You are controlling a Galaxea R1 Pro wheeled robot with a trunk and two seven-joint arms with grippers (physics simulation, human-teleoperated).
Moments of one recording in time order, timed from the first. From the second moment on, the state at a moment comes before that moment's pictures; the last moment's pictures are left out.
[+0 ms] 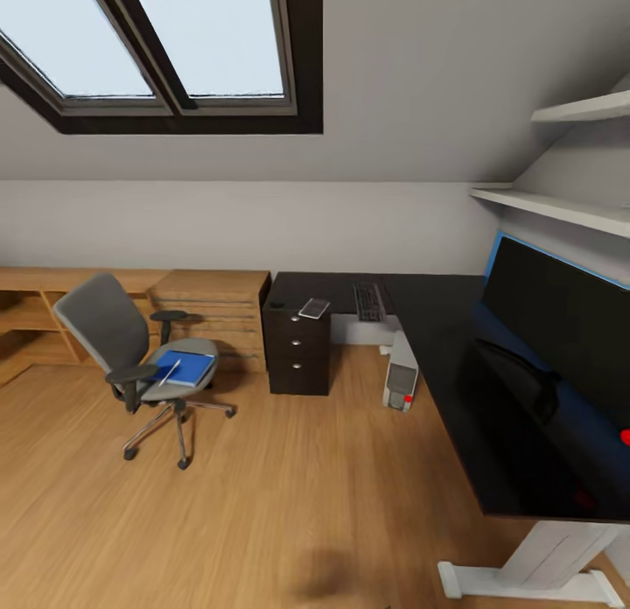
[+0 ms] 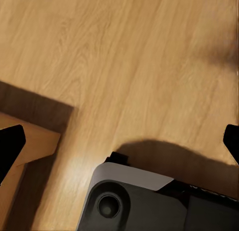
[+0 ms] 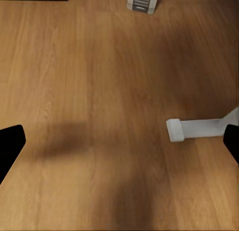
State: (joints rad) left arm 0.02 -0.05 -0.16 -0.59 0.30 -0.11 0.34; right arm -0.13 0.05 0.56 -0.45 -0.36 -0.50 -0.47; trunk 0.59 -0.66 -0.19
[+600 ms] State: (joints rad) left arm 0.02 -0.05 -0.16 -0.59 0.30 -0.11 0.34; right arm -0.13 0.05 0.56 -0.45 -0.36 -0.50 -0.47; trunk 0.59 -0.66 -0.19
